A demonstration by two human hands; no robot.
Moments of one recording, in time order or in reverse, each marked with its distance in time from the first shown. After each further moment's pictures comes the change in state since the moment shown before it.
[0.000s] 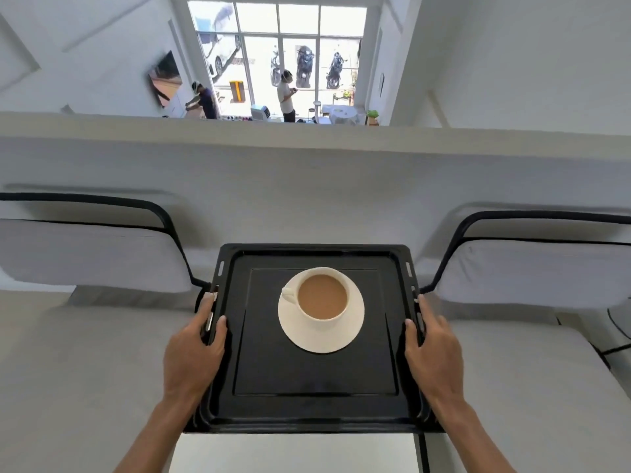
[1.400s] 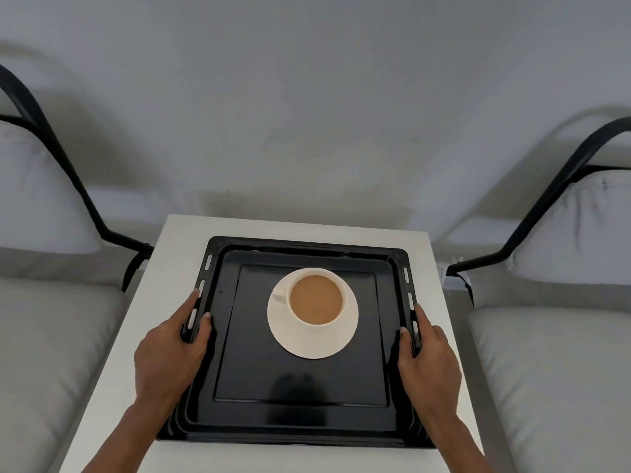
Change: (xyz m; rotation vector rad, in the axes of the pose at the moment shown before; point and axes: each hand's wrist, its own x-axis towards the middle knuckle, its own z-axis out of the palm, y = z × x) left_hand 0.045 -0.192 0.243 0.084 -0.035 -0.070; right_hand 0.016 0.164 0.265 -0.099 0.007 0.149
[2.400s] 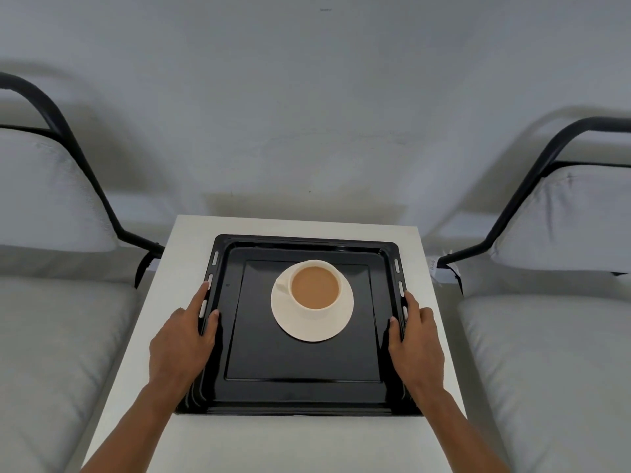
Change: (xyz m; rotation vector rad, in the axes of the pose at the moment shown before) left_hand -0.008 0.003 -0.011 0.192 -0.104 0.053; right_hand -0.002 0.001 -0.002 -0.094 -0.091 -0.044
